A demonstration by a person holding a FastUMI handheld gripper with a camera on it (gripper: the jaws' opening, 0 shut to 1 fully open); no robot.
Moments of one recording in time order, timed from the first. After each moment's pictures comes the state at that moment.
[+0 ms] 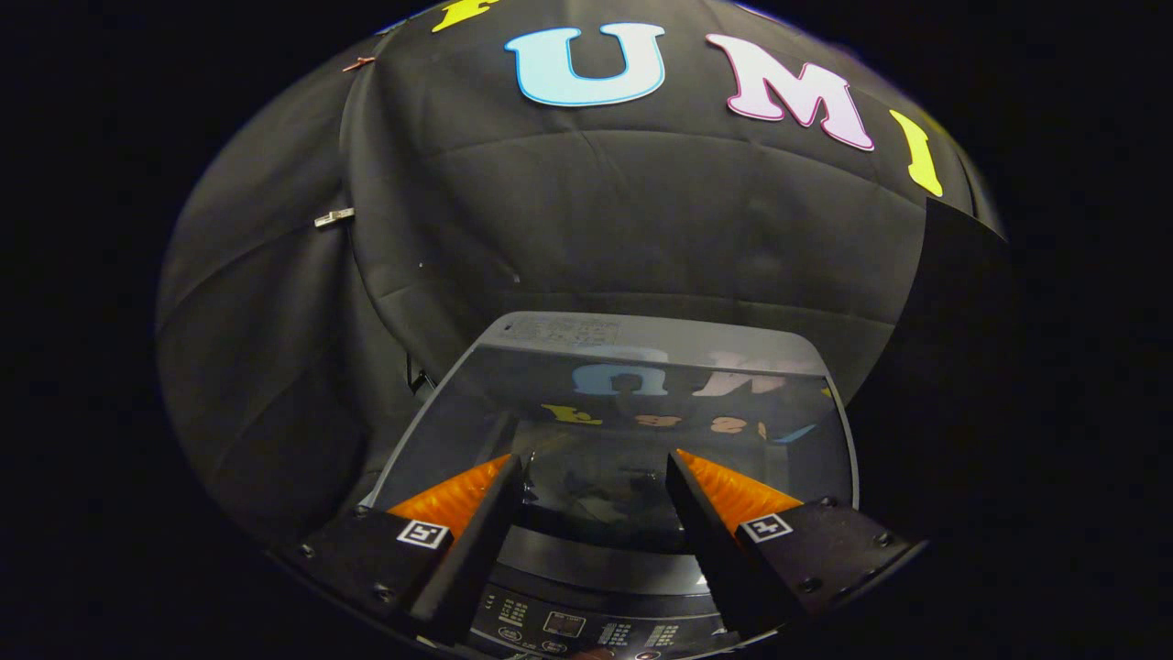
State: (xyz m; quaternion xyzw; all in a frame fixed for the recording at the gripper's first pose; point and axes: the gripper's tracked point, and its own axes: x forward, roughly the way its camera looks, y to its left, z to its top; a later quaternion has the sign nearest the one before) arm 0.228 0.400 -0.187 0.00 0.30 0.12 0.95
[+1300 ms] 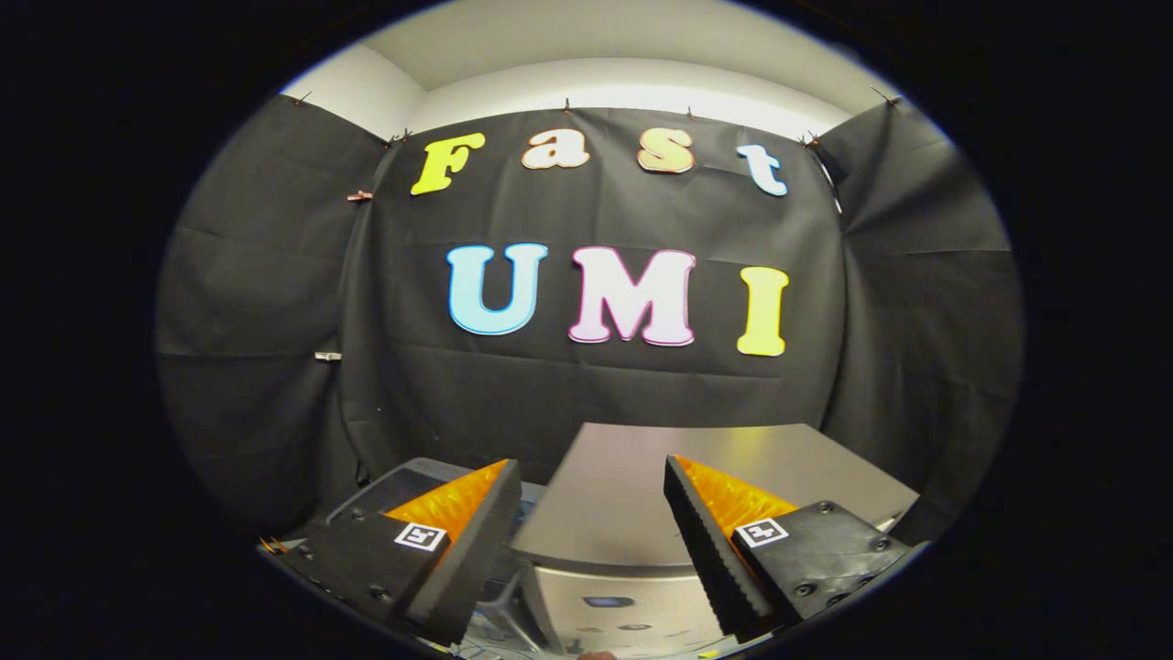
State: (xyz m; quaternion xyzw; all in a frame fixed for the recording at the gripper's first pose) arm 0.065 0.084 0.082 -0.02 0.02 0.05 1.00
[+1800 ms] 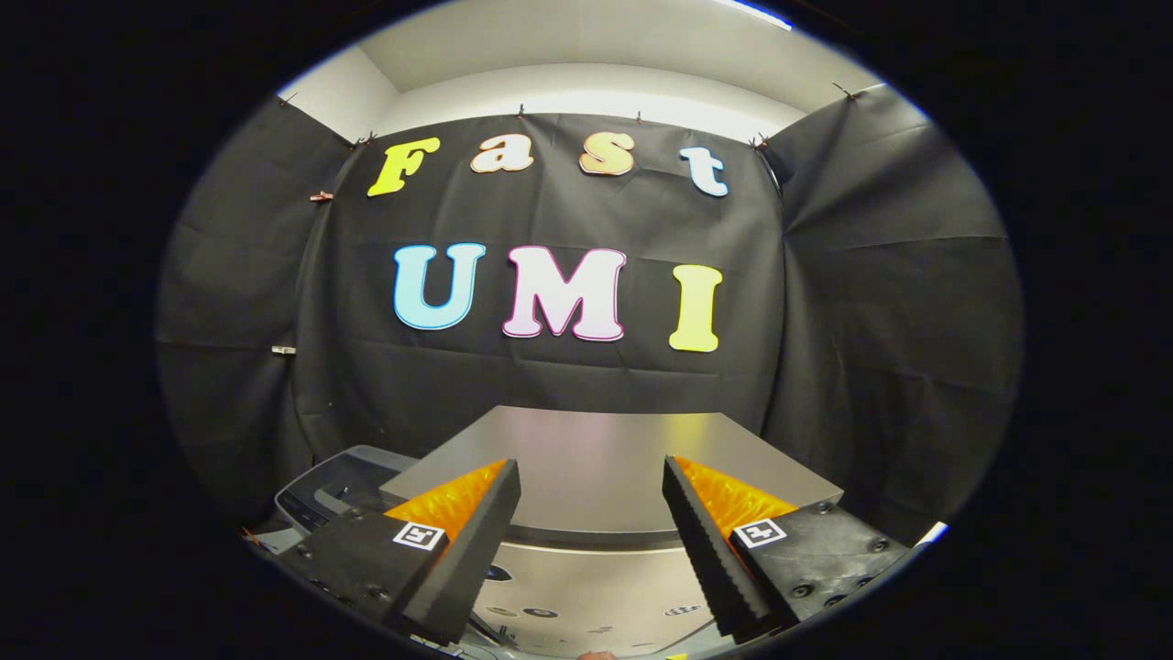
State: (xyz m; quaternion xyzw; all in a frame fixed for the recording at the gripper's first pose) arm 0.055 -0.006 0.064 -0.02 0.01 -0.01 1.00
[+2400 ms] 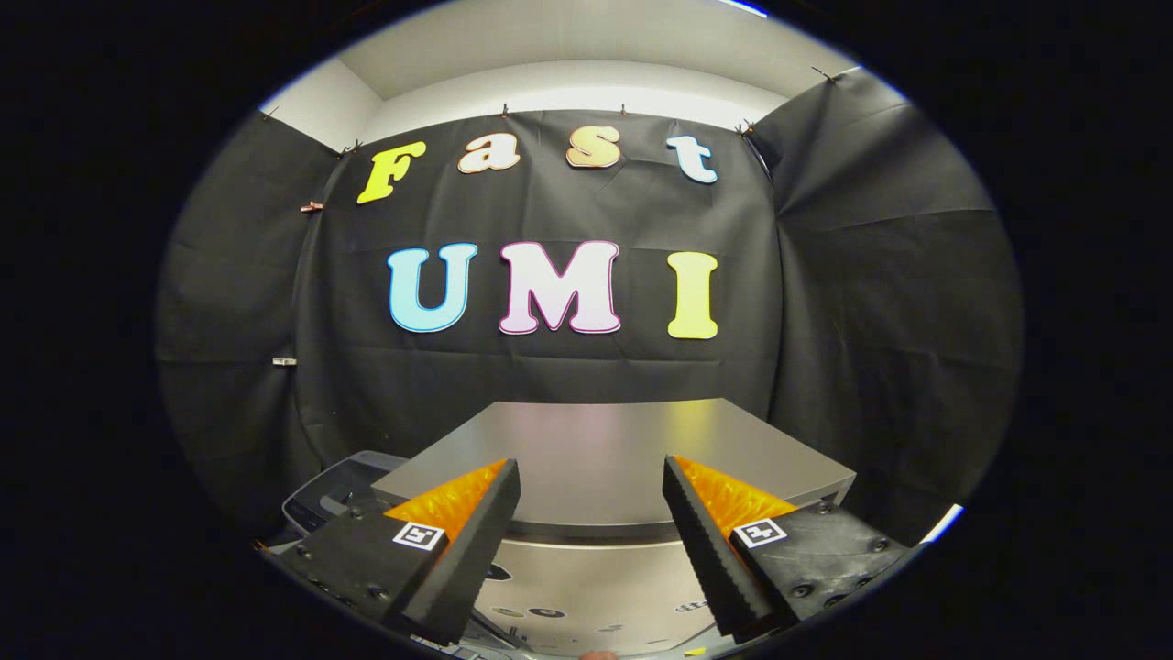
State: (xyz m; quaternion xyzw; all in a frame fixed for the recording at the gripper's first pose) arm 0.057 -0.006 0.056 0.00 0.01 0.00 1.00
